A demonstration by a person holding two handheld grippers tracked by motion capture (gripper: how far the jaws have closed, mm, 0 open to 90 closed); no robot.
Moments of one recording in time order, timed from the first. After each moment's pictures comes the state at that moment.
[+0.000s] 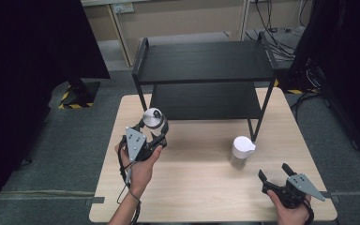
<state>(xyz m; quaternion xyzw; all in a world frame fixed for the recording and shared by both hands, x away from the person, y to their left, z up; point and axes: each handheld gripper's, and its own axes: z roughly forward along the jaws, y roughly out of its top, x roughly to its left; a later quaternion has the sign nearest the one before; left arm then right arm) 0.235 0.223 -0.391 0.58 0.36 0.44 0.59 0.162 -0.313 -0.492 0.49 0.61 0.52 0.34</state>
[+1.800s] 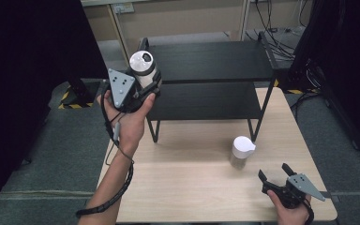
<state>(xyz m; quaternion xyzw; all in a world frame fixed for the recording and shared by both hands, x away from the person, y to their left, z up) 0.271 0.212 -0.250 0.55 0.36 0.47 0.59 0.162 -0.313 -0.492 0.49 0.61 0.52 0.34</state>
